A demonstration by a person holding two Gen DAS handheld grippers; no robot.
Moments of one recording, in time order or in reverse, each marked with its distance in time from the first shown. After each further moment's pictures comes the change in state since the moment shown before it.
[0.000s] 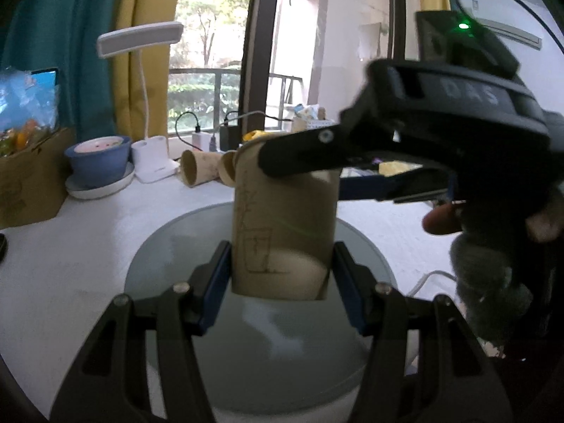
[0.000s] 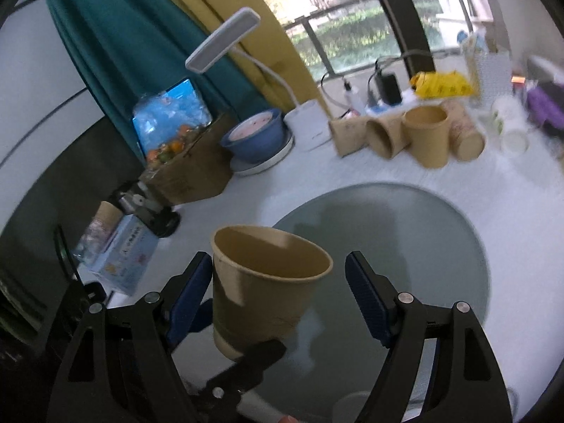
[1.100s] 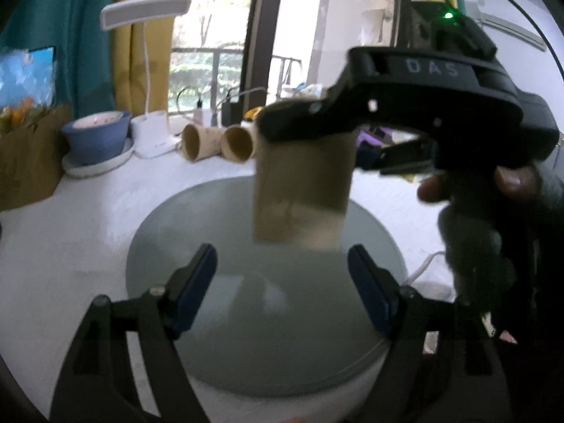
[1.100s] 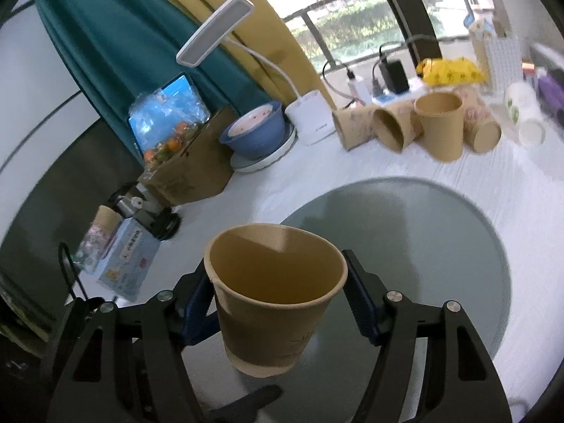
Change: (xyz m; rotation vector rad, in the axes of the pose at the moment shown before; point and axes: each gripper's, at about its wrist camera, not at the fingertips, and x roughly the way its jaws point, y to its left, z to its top) left arm 0.007 0.013 -0.008 -0.026 0.104 -0.021; right arm 0.020 -0.007 0.014 -0.020 -0.012 -0.026
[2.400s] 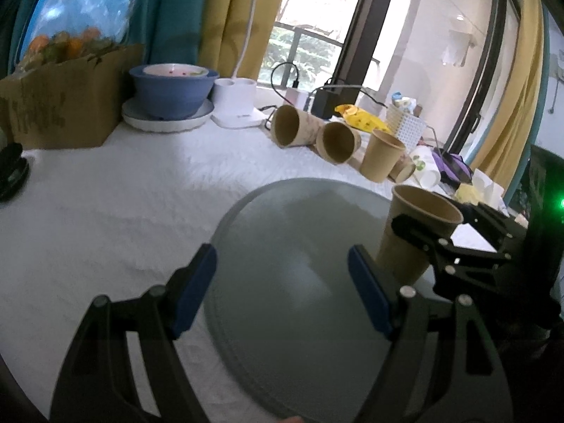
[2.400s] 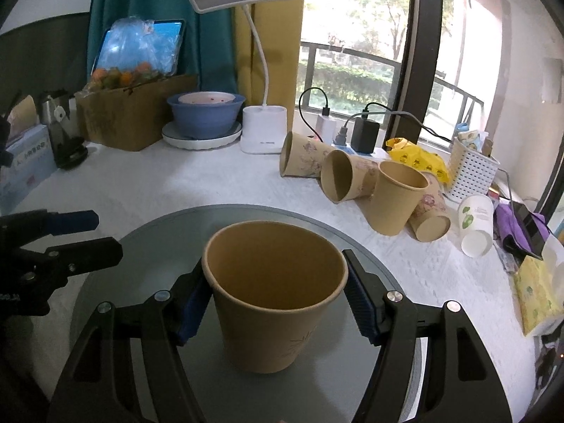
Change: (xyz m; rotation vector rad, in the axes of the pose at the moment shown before) left arm 0.030 0.083 0.020 -0.258 0.050 0.182; right arm 0.046 -0.002 -0.028 -0.461 -0.083 -0.385
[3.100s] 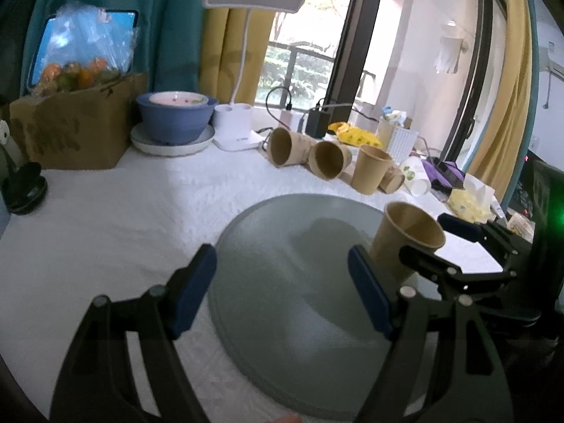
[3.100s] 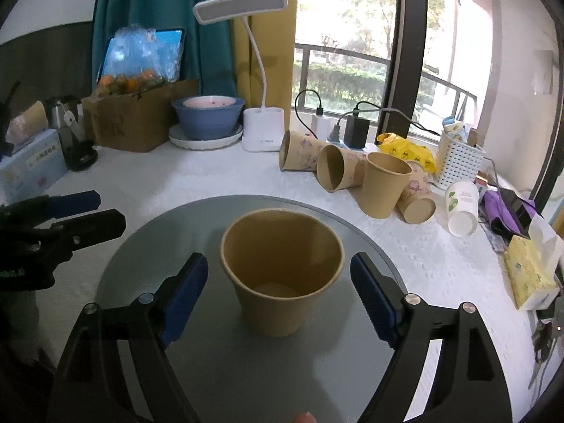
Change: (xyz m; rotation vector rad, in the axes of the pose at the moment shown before) left arm -0.037 -0.013 -0.004 0.030 -0.087 0.015; right arm -0.040 0.006 -0.013 0.042 -0.013 0.003
